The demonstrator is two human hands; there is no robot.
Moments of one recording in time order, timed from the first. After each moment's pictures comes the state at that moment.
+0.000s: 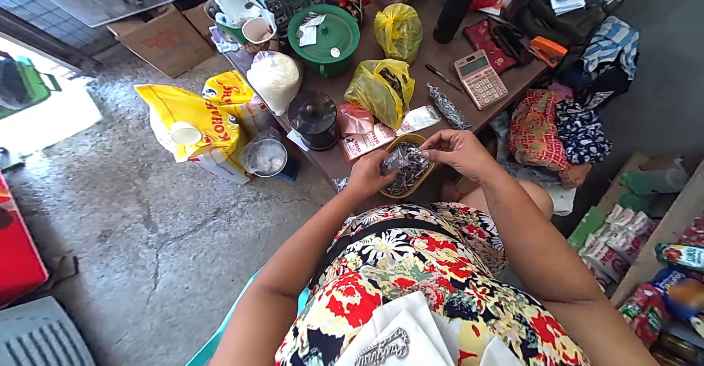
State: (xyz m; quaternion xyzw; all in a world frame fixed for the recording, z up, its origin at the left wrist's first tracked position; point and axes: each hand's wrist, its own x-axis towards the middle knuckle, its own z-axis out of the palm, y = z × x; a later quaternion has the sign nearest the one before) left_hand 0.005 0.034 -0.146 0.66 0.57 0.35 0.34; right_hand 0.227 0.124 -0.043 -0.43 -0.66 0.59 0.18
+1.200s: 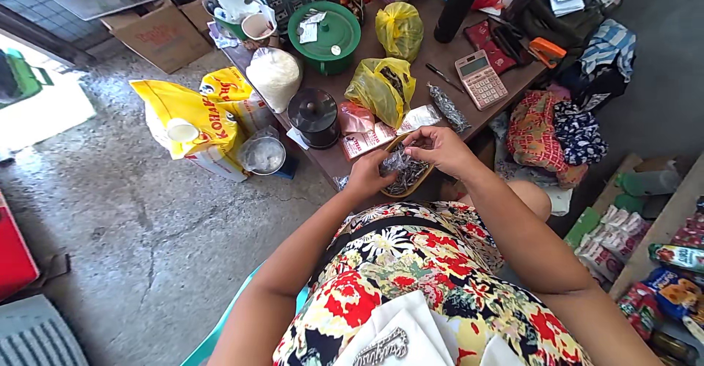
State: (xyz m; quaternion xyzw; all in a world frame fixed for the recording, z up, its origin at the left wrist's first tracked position) left_hand 0.004 0.029 -0.151 0.67 0.55 0.39 0.31; right_hand 0.188 0.121 -0.036 -0.44 -0.68 0.58 0.14
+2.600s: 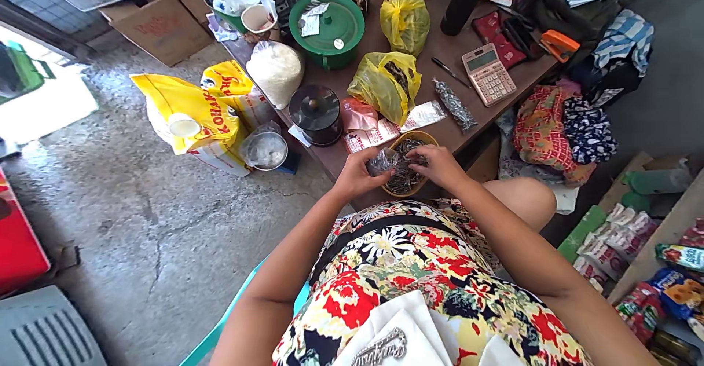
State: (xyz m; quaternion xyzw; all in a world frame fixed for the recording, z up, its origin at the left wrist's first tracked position) left_hand -0.021 0.020 -0.138 0.62 0.49 0.48 0.38; right_hand 0.207 0.113 -0.118 -0.39 -0.86 0.33 0.07
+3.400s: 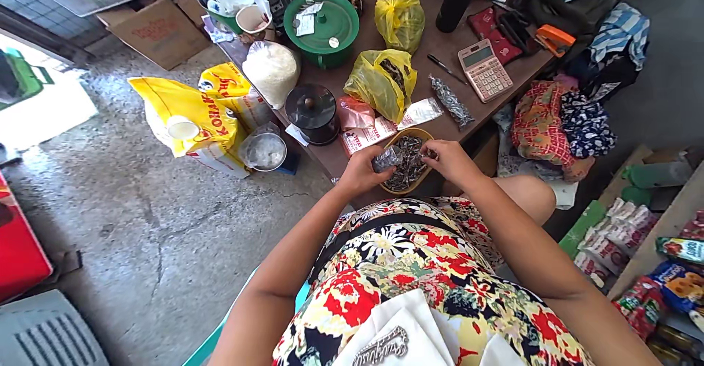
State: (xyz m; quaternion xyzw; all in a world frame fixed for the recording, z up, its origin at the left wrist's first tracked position) left_hand -0.011 0.028 -0.145 0.64 0.52 0.41 0.39; right_hand 0.227 0.118 -0.103 -0.43 -0.85 0.30 0.05
